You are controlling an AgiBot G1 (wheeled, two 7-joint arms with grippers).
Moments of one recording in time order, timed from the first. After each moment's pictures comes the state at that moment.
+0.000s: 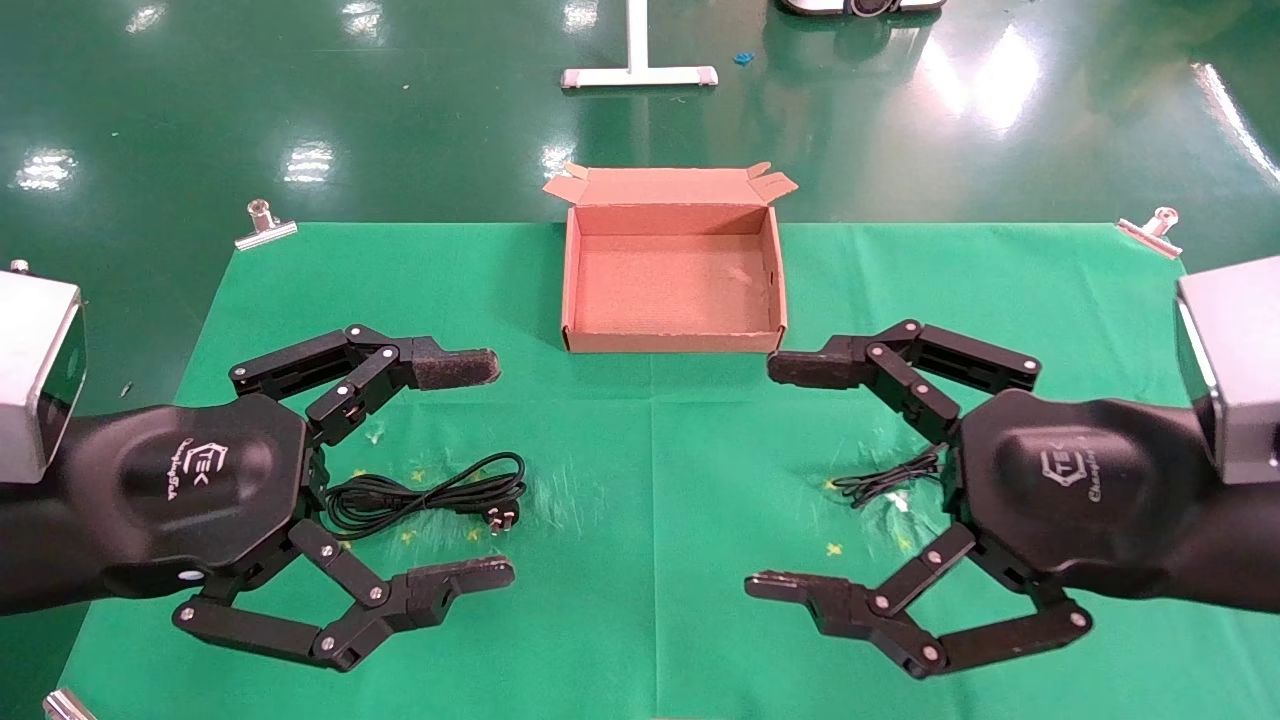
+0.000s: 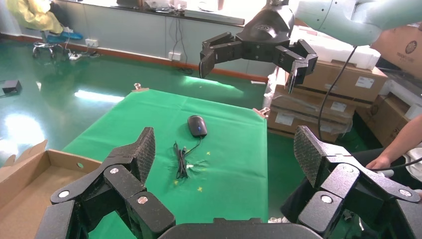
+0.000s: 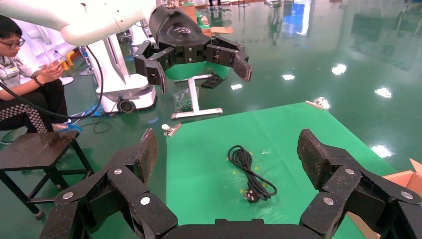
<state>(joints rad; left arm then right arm) -1.08 0.61 0.28 -1.28 0.73 1.49 -0.19 1.08 -0.61 -0.28 1.28 -0.73 -1.49 0.19</state>
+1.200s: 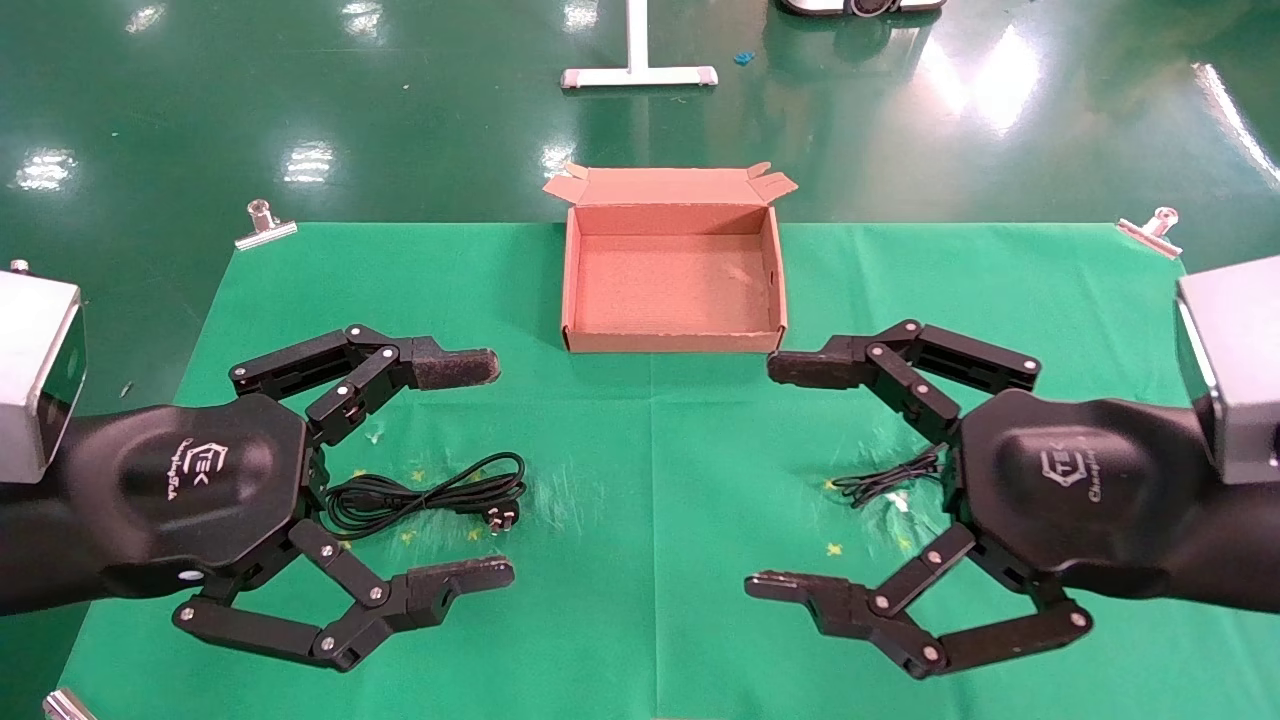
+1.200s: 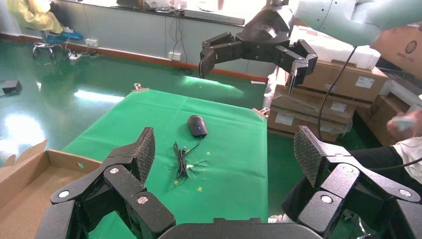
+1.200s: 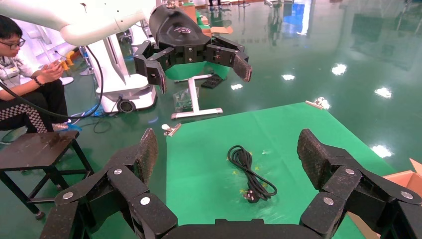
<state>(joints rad) -1.08 0.61 0.28 -1.28 0.73 1.49 -0.19 1.08 -0.61 -0.28 1.28 -0.73 -1.49 0.19</state>
